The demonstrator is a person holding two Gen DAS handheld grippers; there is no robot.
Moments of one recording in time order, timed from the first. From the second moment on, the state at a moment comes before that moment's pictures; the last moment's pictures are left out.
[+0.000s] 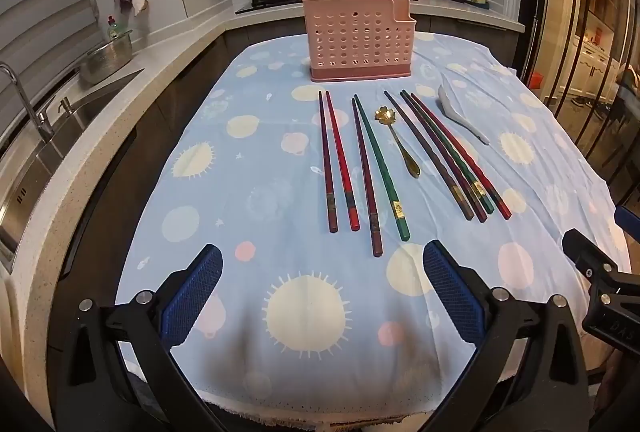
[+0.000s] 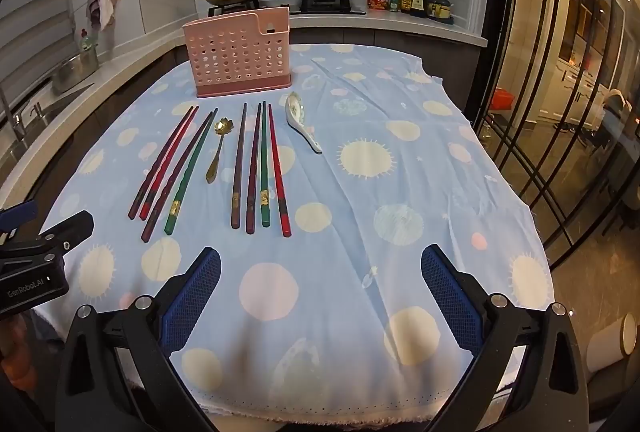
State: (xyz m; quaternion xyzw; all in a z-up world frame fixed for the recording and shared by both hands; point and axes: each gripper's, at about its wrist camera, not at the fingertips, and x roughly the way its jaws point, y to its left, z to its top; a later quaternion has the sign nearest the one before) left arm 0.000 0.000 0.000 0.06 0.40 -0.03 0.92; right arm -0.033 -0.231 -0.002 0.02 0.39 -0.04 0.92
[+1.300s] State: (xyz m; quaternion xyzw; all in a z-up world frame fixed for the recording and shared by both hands) left arm -0.021 -0.015 0.017 0.09 0.38 -0.03 0.92; right arm -0.059 -0.240 0.018 0.02 0.37 -0.04 0.93
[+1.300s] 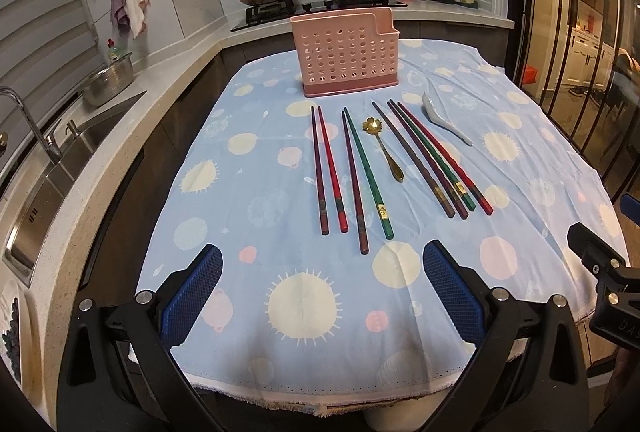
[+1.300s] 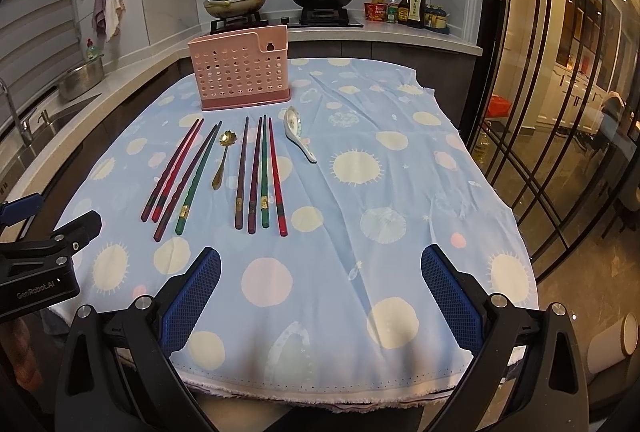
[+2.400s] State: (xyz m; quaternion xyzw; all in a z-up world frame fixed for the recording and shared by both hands) left arm -0.011 -0.013 0.014 0.09 0.40 -0.02 0.91; right arm -0.057 -0.237 0.017 0.02 0.37 -0.03 0.93
